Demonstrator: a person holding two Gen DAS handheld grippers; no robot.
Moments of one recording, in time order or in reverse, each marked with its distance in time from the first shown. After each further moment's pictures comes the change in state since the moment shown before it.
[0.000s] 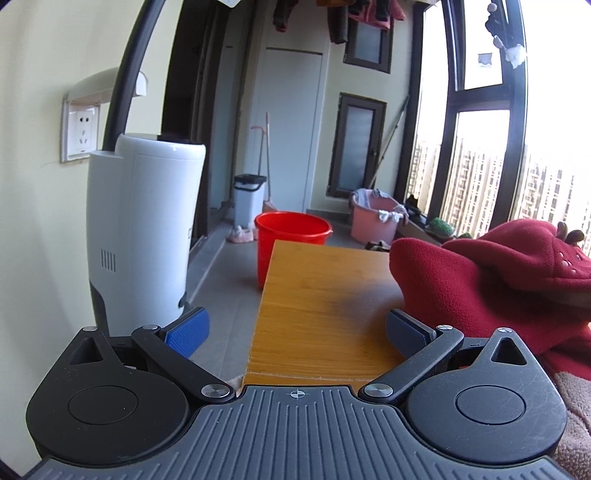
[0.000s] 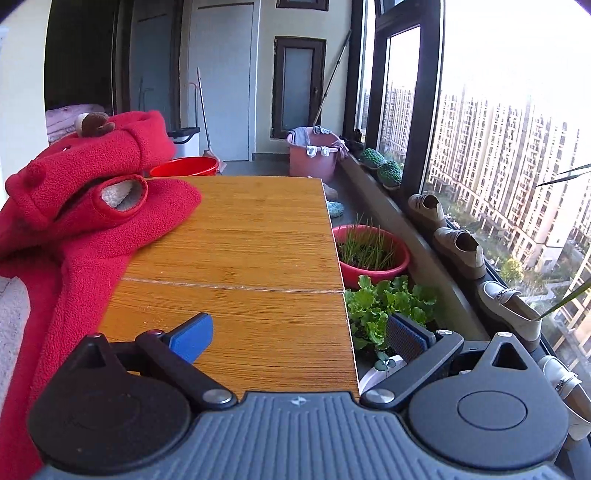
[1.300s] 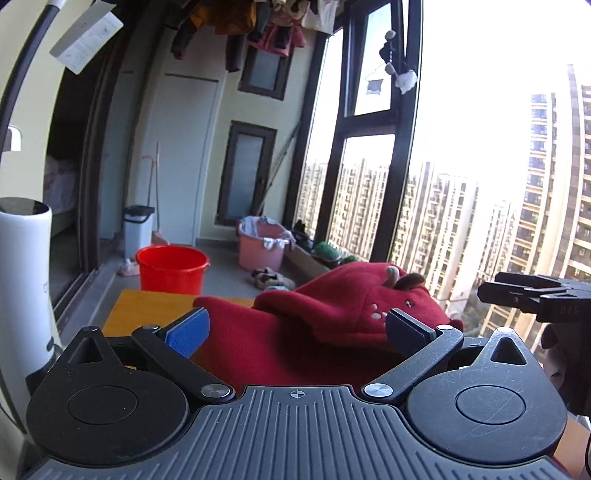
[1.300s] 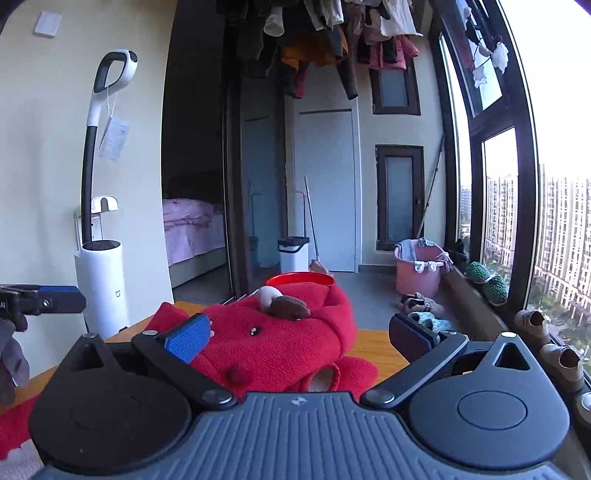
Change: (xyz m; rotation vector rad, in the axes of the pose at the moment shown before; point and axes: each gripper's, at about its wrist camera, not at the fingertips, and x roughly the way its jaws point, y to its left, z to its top) left arm -0.026 -0.108 0.028 0.078 -0.060 -0.335; right arm -0.048 0.105 0.084 -0.099 -0.365 0.349
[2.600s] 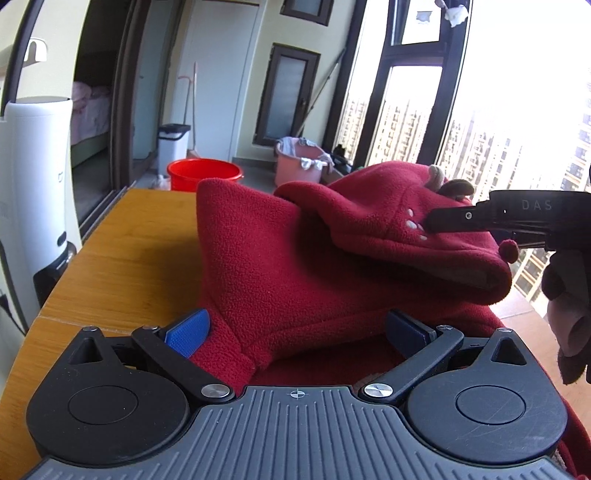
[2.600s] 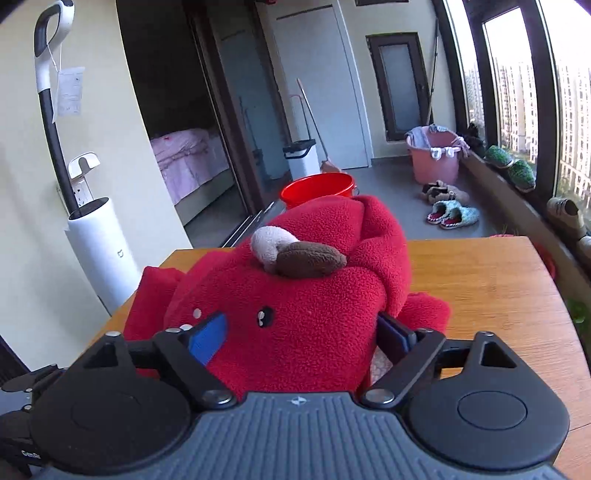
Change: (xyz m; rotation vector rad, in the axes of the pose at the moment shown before) left arm 0.029 0.003 -0.046 -0.099 0.240 0.106; right arm 0.076 0.021 -0.008 0.266 0.342 0.134
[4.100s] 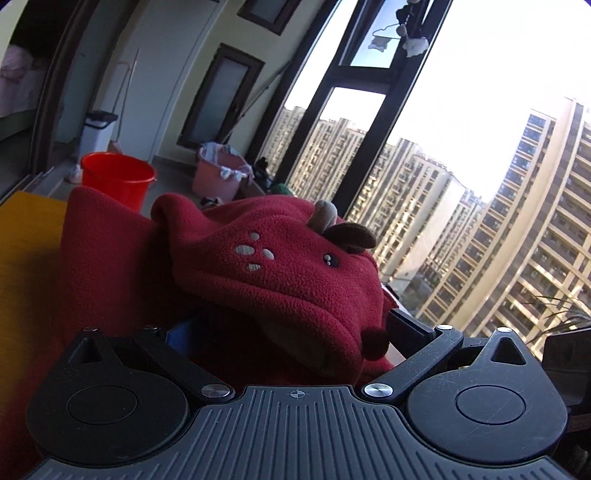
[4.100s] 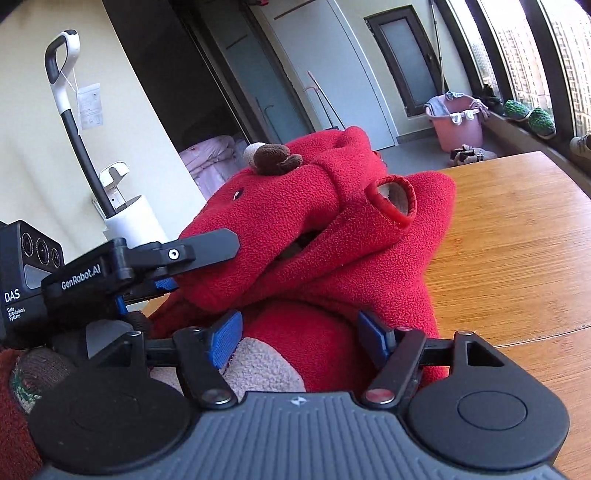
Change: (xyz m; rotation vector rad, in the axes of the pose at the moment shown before) left arm 0.049 -0.022 0.034 -0.178 -0.041 -0.352; right arm -0.013 -0.040 -0.079 0.126 -0.029 0.118
